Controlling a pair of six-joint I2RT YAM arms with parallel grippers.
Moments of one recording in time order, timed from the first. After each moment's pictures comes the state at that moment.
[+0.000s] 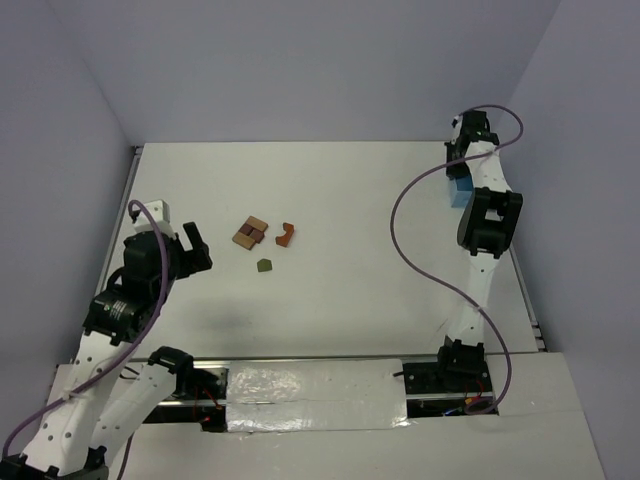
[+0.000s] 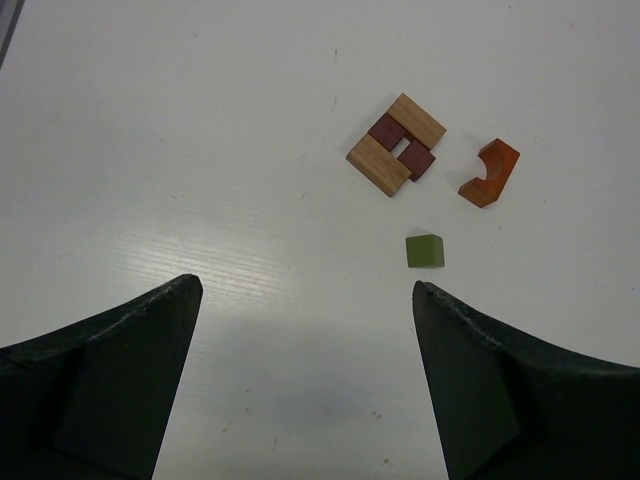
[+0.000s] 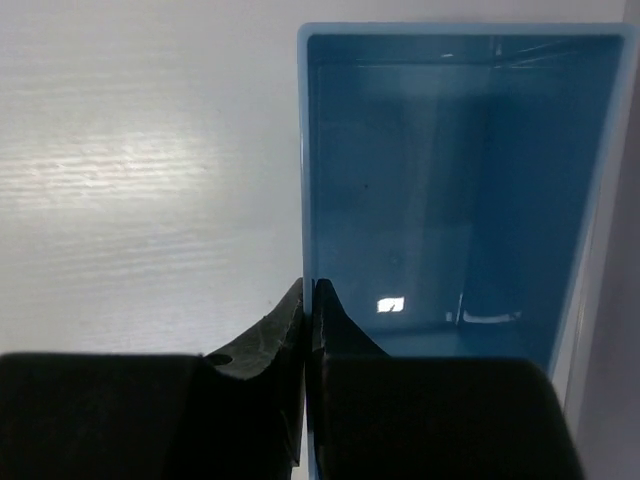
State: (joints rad) left arm -0.29 0.63 0.85 -0.73 -0.34 -0.39; right arm -0.18 2.47 2.27 -0.78 0.03 -0.11
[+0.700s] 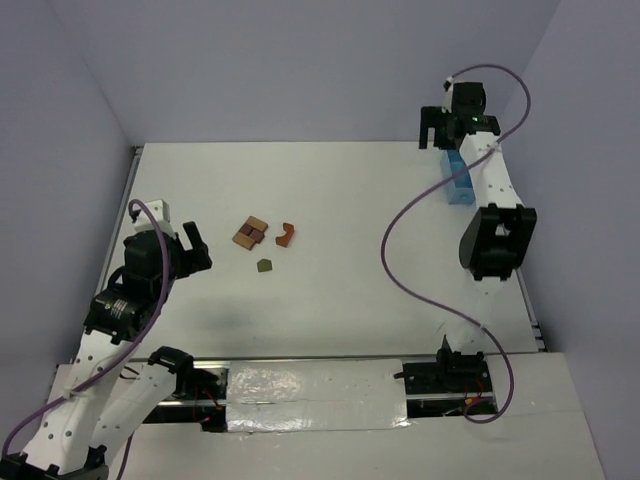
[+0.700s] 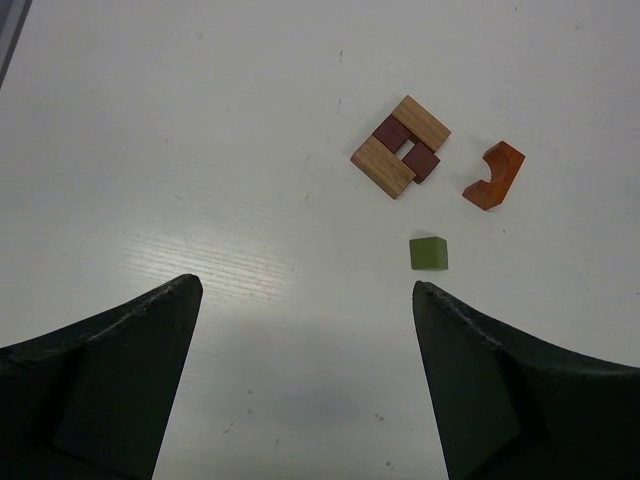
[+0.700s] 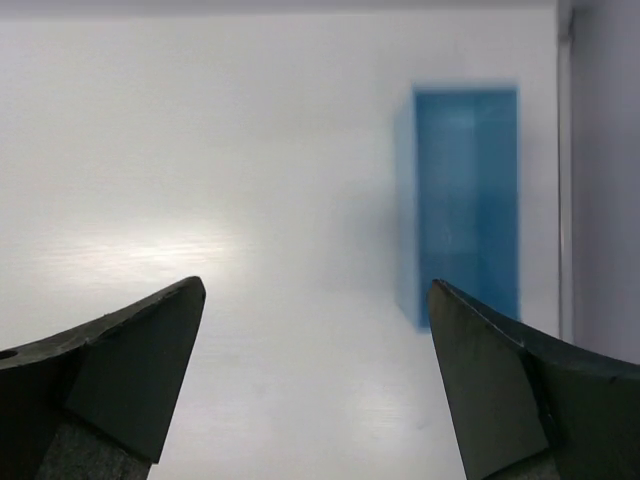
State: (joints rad) left arm -0.29 0.65 0.85 -0.73 -0.35 -0.39; right arm -0.09 2.20 2.17 -0.77 0.01 -0.06
